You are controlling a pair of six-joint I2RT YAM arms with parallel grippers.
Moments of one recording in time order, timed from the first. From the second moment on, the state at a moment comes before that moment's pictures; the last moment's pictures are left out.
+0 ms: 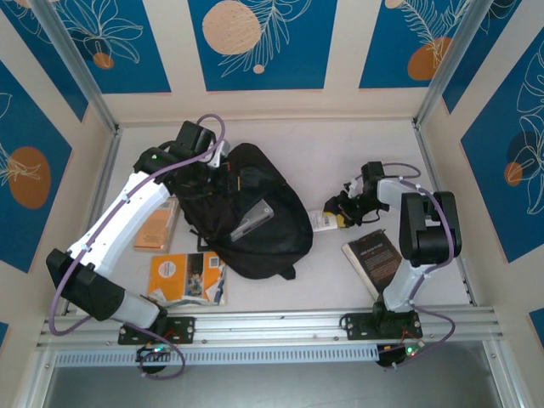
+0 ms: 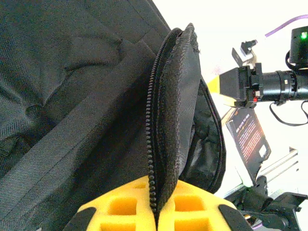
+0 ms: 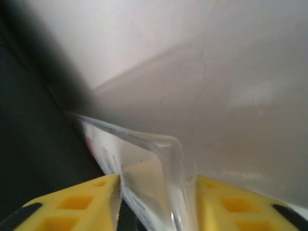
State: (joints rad) left arm -0.50 1.46 1.55 -1.04 0.32 -0.53; right arm 0.02 1.78 1.01 -0.63 -0.74 0.44
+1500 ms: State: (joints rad) left arm -0.49 1.47 1.58 -1.04 0.33 -0.57; right arm 0.43 1.59 1.50 -1.26 -0.08 0.41
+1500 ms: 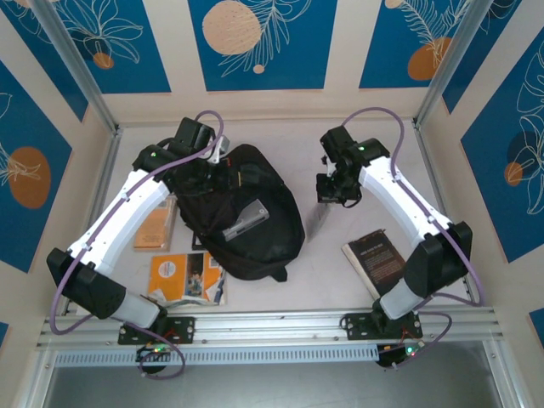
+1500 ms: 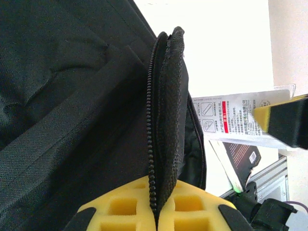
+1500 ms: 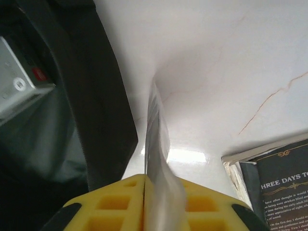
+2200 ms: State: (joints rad) left arm -0.49 1.51 1.79 -1.06 0.34 -0.66; right arm 0.42 1.34 1.73 -1.31 -0.15 0.52
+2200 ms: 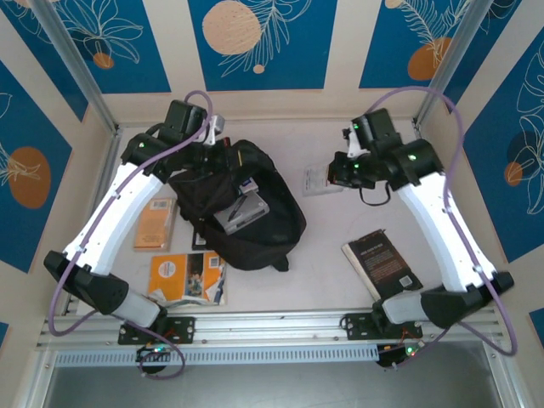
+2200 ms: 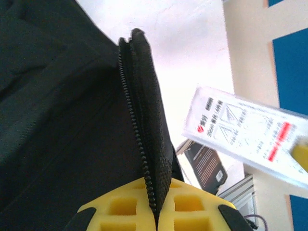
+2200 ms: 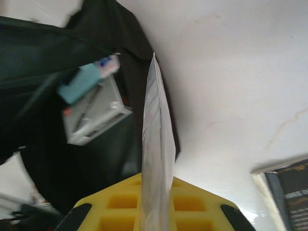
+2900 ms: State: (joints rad) left arm -0.57 1.64 1.95 -1.03 0.36 -0.74; right arm 0.52 1.22 1.22 -0.70 -0.47 1.26
